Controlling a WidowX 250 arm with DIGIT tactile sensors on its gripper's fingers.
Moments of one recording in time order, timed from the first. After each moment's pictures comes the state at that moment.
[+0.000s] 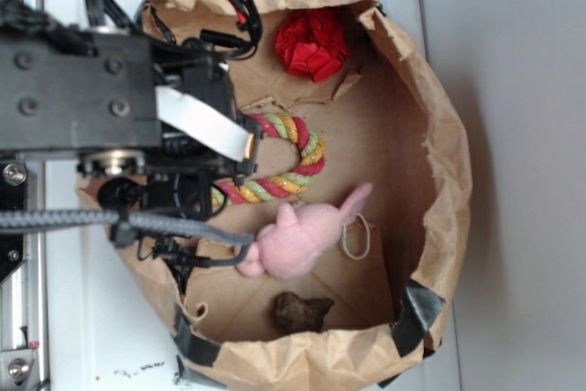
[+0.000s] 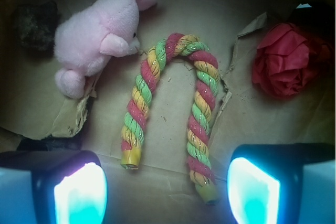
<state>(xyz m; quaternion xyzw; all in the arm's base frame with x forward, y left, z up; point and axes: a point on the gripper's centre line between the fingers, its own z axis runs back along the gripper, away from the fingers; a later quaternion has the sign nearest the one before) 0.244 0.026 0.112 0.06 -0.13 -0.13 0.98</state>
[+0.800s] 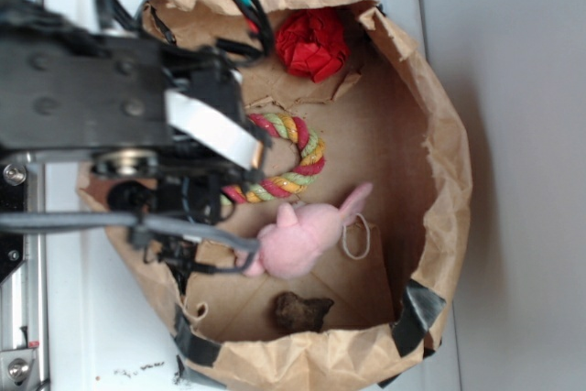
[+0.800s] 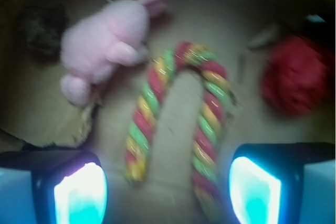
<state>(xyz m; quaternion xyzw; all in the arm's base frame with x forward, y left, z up) 0.252 0.027 0.098 0.03 -0.14 -0.16 0.98</state>
